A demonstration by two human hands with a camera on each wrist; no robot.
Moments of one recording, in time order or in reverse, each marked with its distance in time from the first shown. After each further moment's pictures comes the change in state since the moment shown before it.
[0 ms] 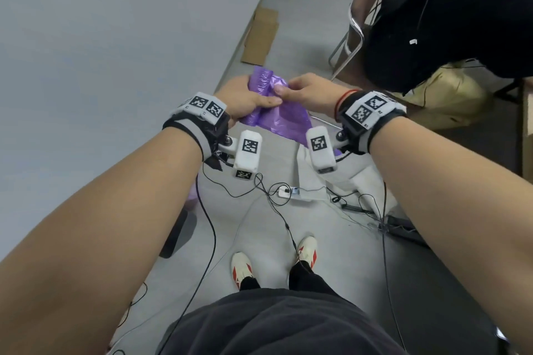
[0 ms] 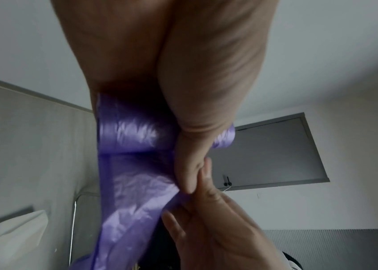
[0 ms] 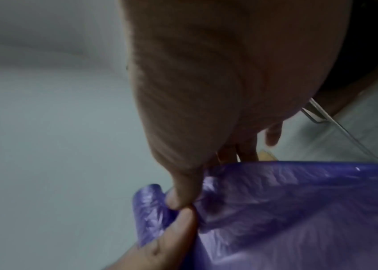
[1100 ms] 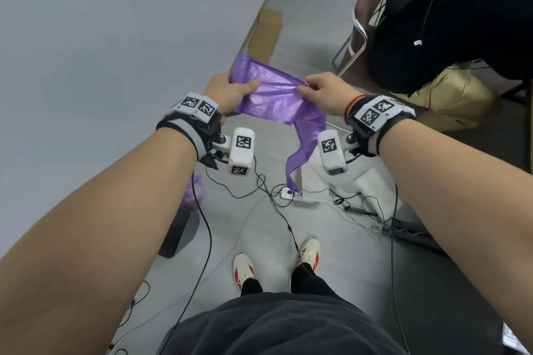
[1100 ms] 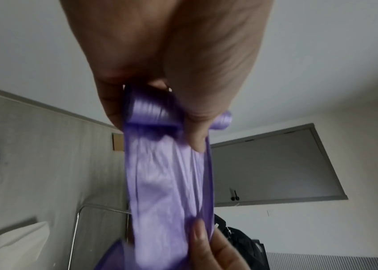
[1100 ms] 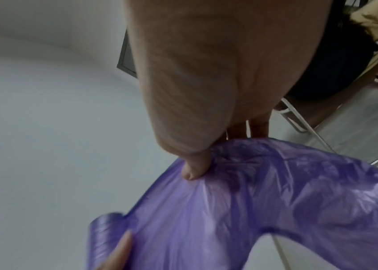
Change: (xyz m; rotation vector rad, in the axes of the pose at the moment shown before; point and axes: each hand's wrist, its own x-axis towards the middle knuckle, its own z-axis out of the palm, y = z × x) left_hand 0.007 -0.001 -0.020 -0.020 0.274 -0.005; right_hand 0.002 0.026 -0.011 -0.174 0.187 0.005
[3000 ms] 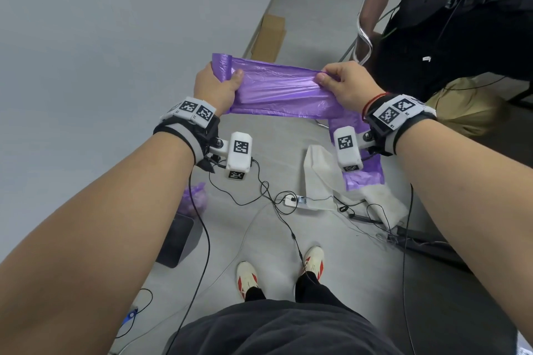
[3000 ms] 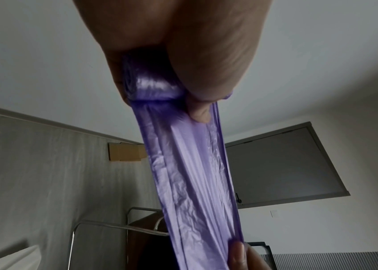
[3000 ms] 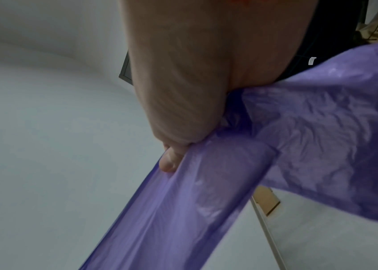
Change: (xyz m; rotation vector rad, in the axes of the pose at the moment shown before) left_hand 0.018 0.022 -0.021 0.146 0.279 0.211; right_hand 0.029 0.019 -0.030 0.021 0.221 -0.088
